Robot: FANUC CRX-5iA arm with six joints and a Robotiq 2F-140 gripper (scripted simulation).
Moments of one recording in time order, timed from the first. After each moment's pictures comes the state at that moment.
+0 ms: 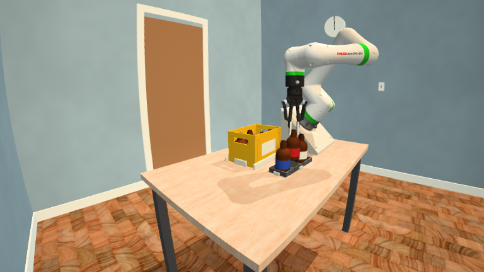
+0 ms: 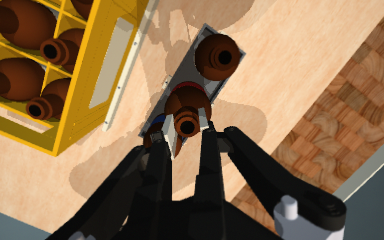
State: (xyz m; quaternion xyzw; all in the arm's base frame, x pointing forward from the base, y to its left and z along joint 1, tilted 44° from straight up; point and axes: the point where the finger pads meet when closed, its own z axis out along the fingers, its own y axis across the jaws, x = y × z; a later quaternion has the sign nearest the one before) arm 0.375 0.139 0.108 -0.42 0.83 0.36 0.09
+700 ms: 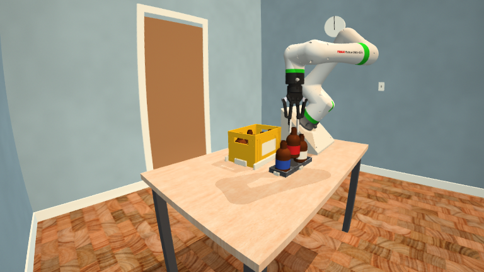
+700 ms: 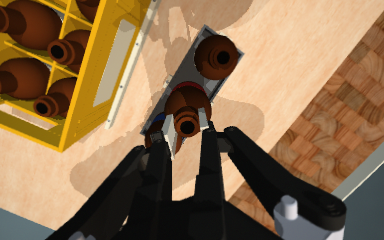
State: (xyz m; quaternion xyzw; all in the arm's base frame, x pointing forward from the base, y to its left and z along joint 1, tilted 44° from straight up) arm 0.377 0.131 0.117 -0.42 0.83 0.36 0.09
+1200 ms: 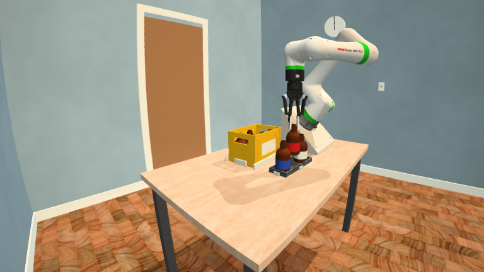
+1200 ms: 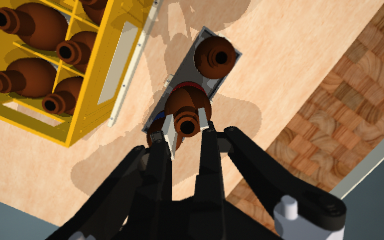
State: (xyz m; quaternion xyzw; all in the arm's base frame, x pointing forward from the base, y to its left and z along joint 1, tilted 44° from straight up) arm 0.379 0.120 0.128 -0.42 0.83 0.36 0.09
